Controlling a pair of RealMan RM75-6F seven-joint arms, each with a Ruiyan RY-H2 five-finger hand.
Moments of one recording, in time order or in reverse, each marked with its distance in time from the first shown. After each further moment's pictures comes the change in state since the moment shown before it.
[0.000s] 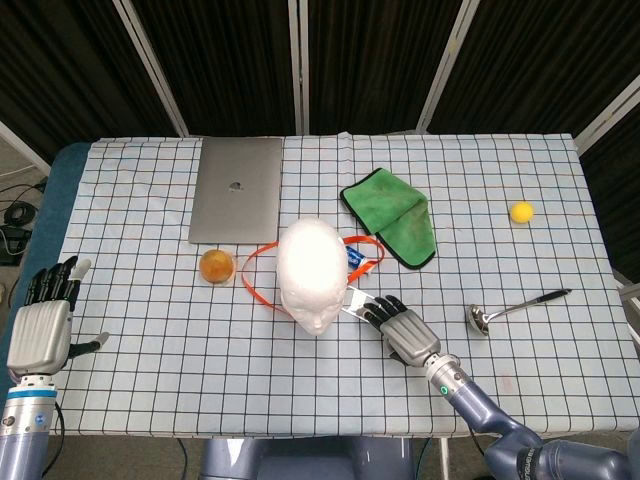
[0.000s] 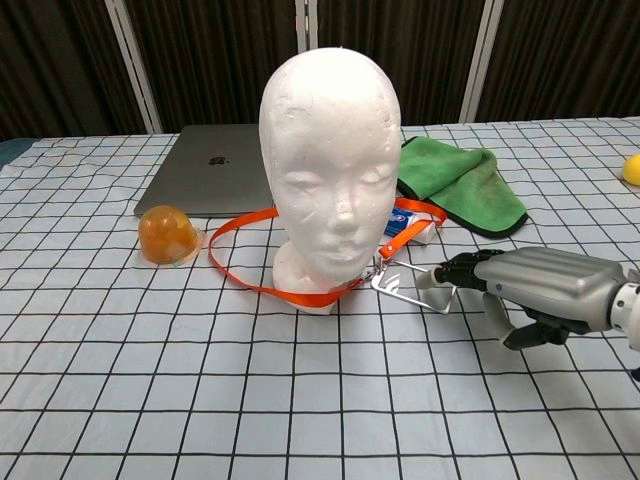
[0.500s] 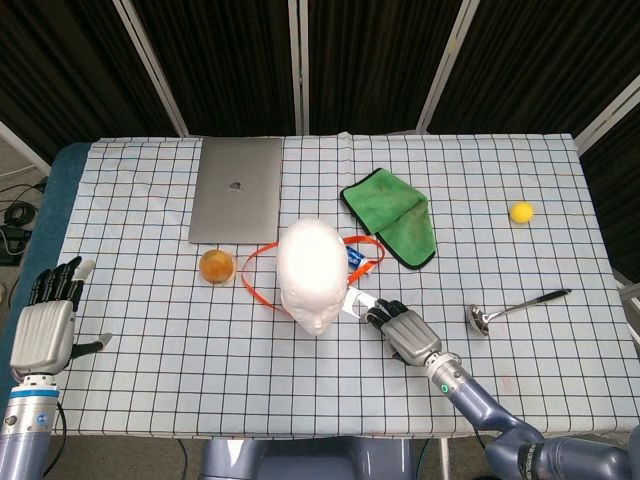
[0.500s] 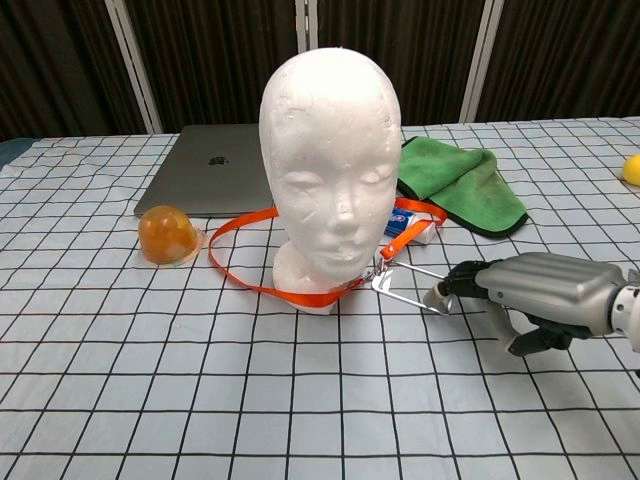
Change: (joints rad) left arm 0.011 -0.001 -0.018 -0.001 0.003 -0.028 0.000; right arm 0.025 0.021 -0.020 -0.024 0.040 -0.060 -0.047
